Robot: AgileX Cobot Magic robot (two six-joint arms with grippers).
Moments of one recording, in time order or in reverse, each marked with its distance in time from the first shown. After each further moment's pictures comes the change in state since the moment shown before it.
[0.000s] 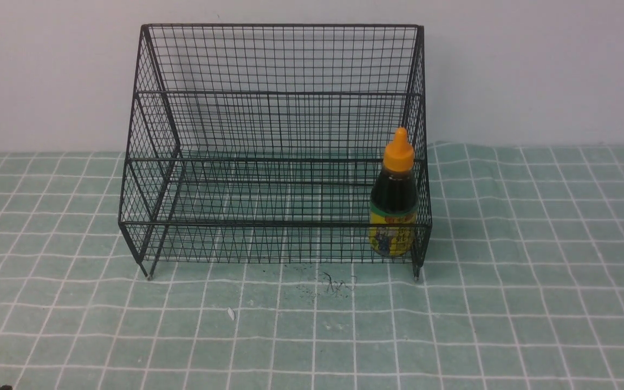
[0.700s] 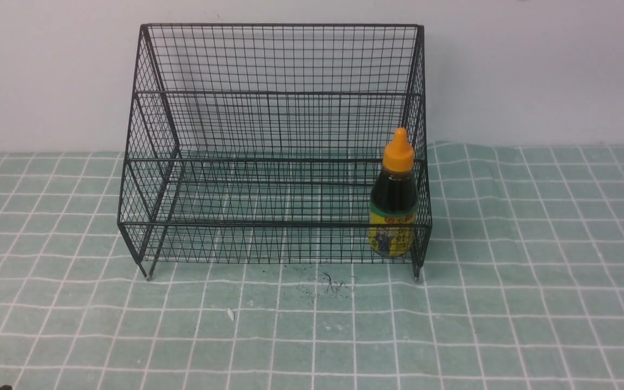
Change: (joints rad) right arm 0.000 1.253 -1.339 0.006 0.776 -0.207; left arm 0.000 0.000 0.000 0.000 0.000 0.000
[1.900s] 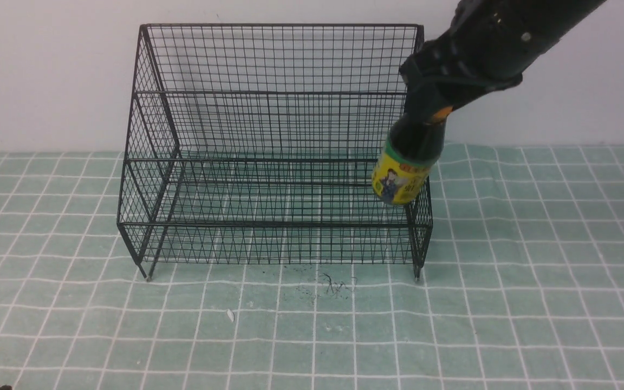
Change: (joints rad) right arm 0.000 0.454 -0.053 0.191 0.029 -0.149; left arm 0.000 0.000 0.000 0.000 0.000 0.000
